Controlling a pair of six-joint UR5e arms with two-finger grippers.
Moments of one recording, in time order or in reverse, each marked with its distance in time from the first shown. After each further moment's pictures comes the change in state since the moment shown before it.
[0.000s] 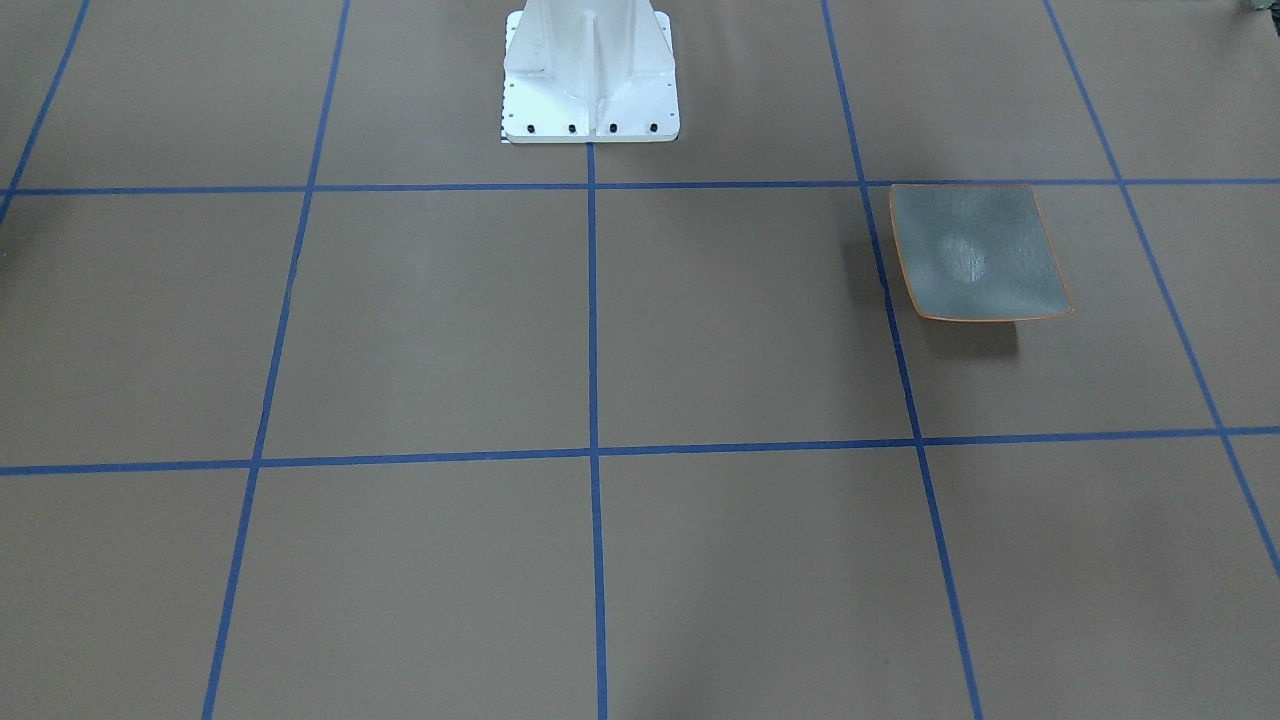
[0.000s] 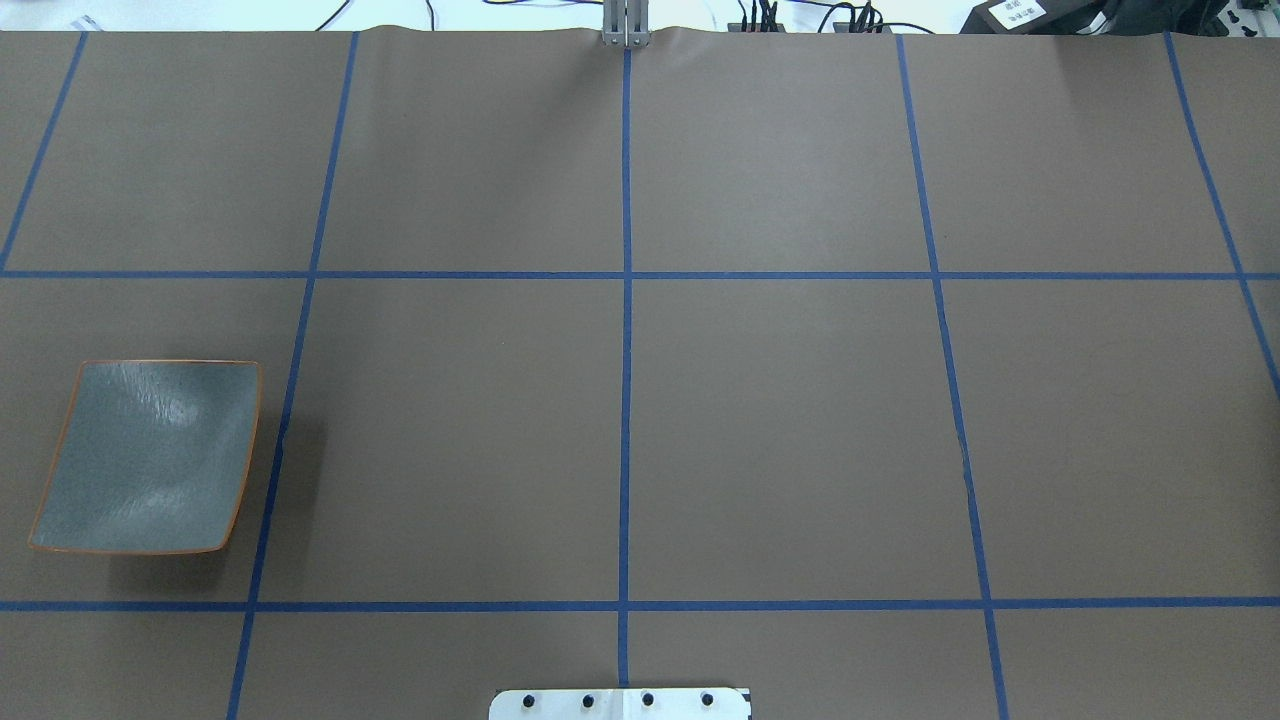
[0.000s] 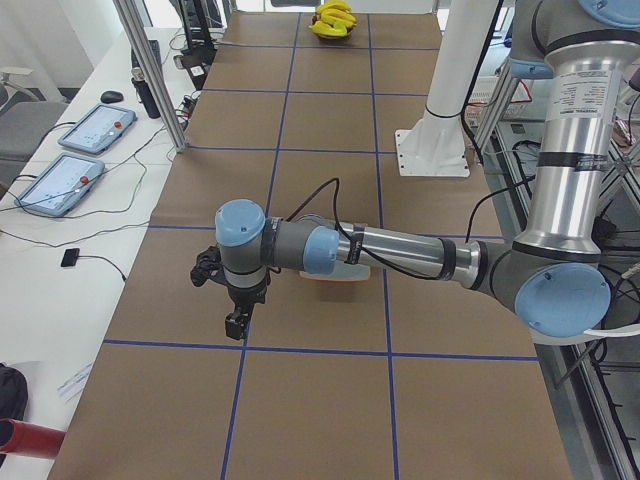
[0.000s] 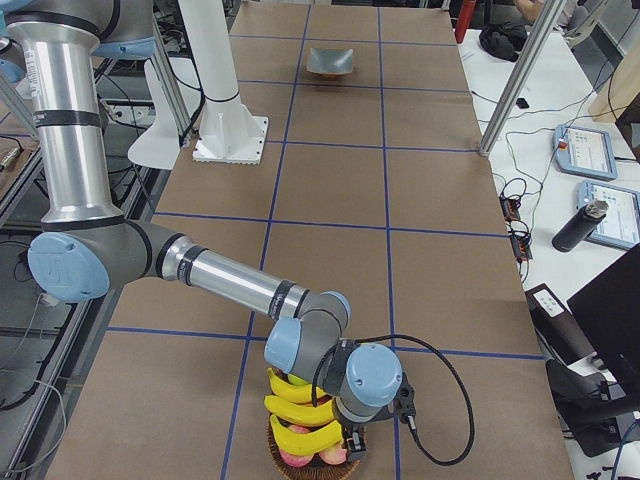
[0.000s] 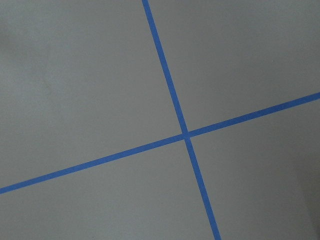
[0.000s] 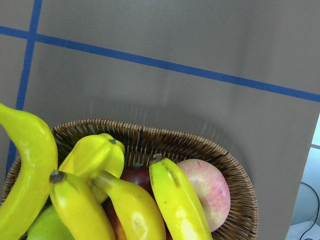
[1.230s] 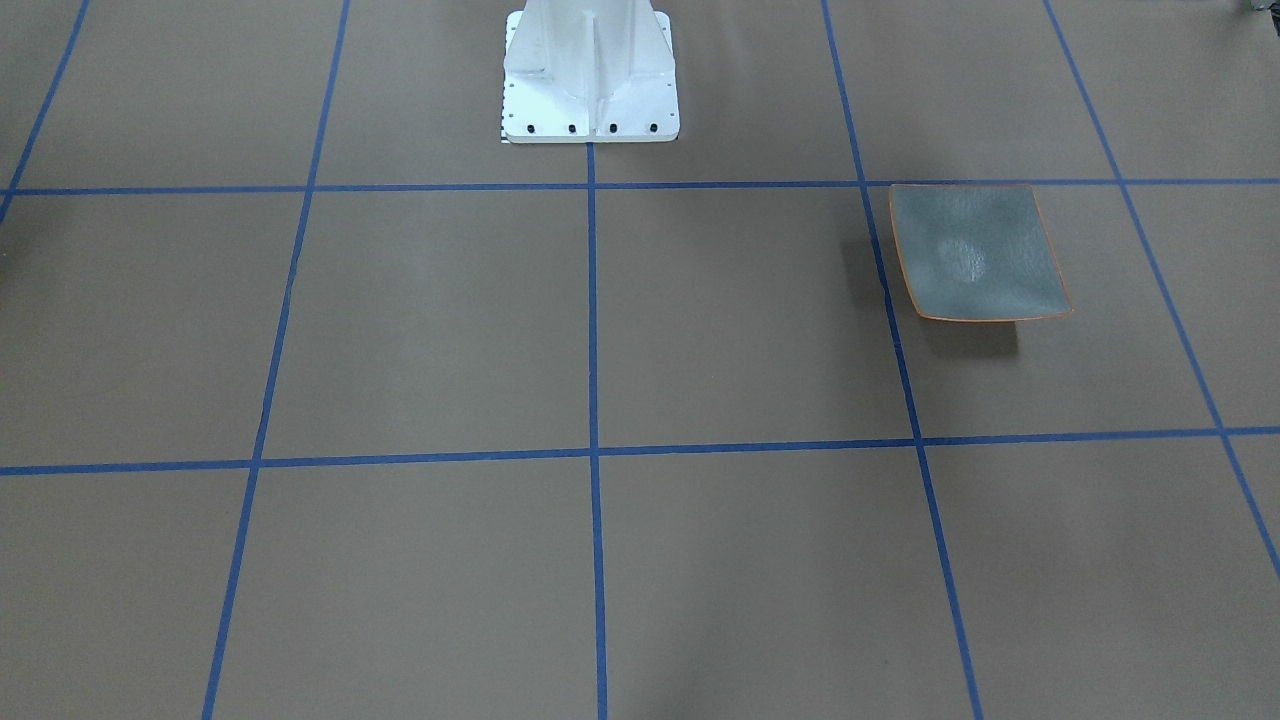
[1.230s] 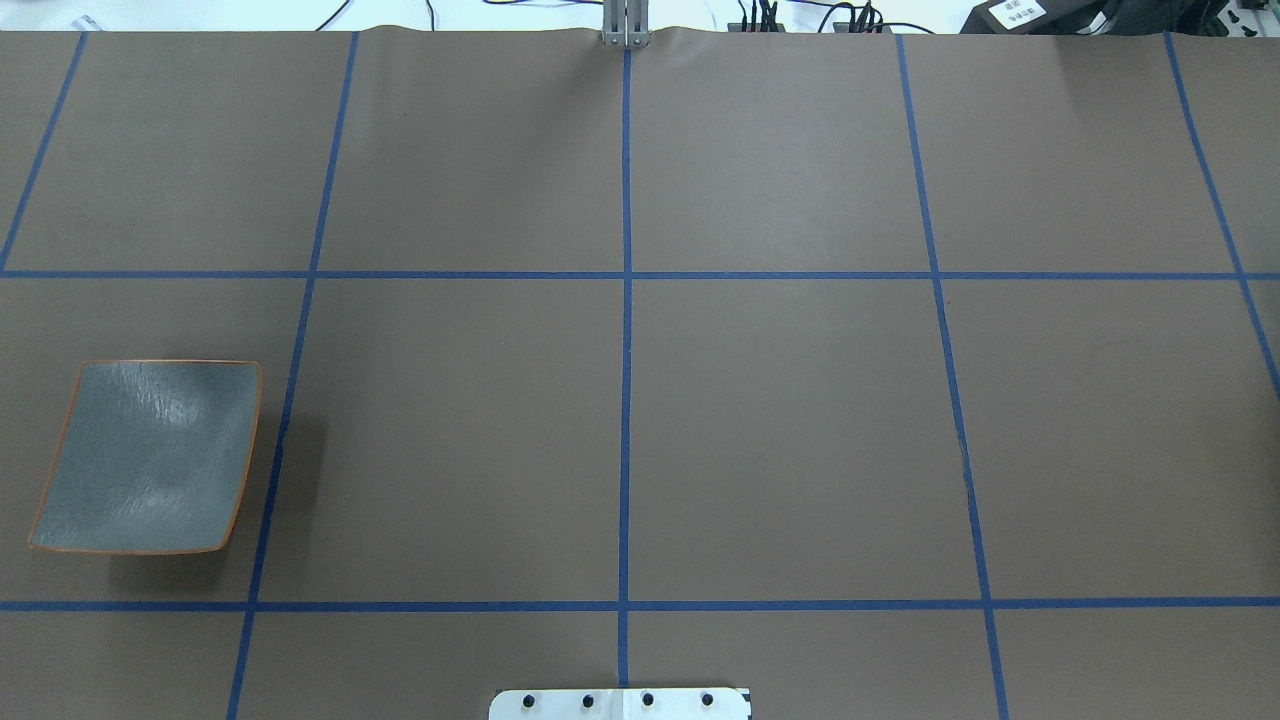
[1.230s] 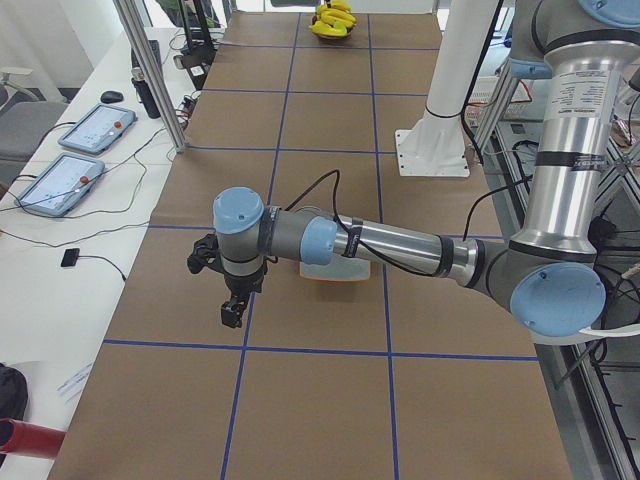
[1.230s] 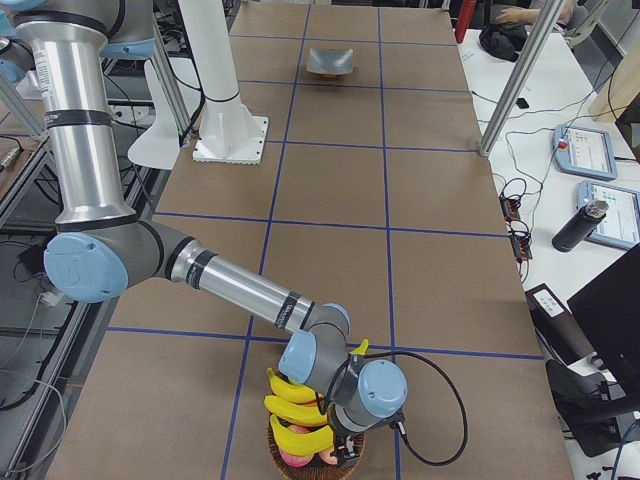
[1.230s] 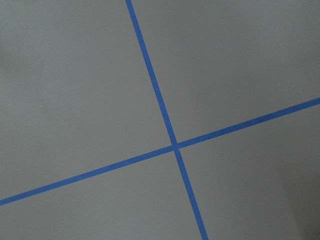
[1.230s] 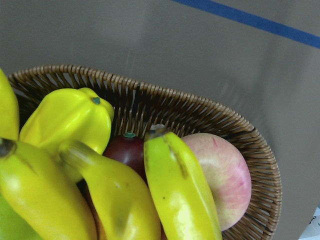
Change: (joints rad) left arm 0.001 -0.015 -0.031 0.005 -0.024 -0.020; right arm -0.085 0.031 -0.126 0.007 -0.052 -0.083
